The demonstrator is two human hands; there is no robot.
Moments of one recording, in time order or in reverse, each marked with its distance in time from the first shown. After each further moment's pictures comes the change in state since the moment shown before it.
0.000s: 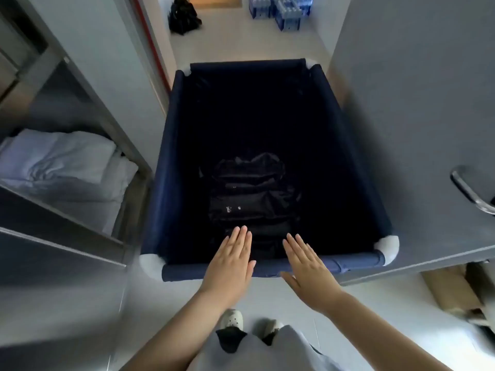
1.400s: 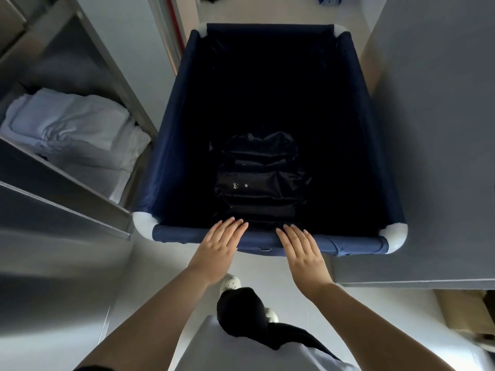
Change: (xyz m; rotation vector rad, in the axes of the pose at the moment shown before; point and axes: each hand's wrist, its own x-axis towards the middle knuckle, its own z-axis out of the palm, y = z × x) left_hand 0.022 -0.010 0.060 0.017 0.125 -0.005; right_hand 0.032 0.041 0.039 -0.237 0.234 -0.120
